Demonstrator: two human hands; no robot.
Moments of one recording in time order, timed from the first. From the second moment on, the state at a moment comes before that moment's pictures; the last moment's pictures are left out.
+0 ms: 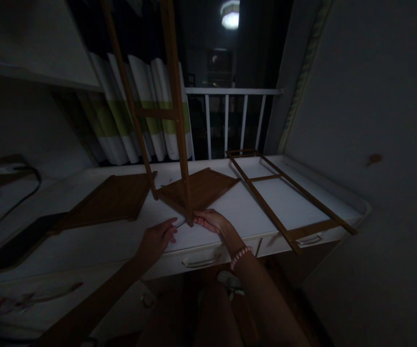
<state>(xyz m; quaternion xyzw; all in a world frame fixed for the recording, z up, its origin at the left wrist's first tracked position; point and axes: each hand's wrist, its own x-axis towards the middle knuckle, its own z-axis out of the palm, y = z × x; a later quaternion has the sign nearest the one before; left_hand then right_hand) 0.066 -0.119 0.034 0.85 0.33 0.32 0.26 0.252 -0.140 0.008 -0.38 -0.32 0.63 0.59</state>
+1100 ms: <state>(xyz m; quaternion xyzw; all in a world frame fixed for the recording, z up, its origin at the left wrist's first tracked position) 0.076 -0.118 0.018 0.59 0.30 0.42 0.62 0.251 -0.141 0.009 -0.36 -0.32 0.63 0.60</state>
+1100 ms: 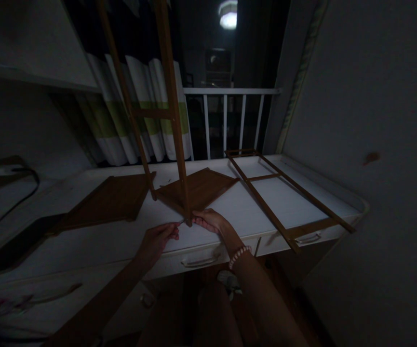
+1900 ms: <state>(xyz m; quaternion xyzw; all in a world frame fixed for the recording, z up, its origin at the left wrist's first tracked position) 0.061 -0.111 0.036 0.87 0.20 0.29 0.34 0.251 -0.140 0.010 -0.39 -0.31 0.63 0.60</state>
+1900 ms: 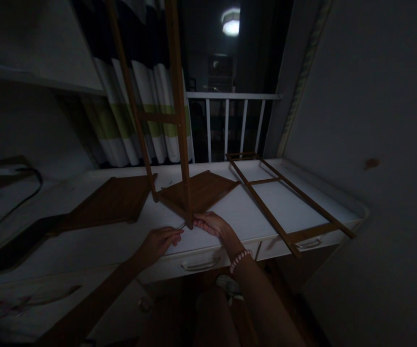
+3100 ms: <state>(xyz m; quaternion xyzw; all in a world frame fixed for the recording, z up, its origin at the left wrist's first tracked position) 0.068 -0.104 0.018 0.76 0.22 0.28 0.54 0.244 -0.139 0.003 -0.39 -0.34 0.59 0.62</state>
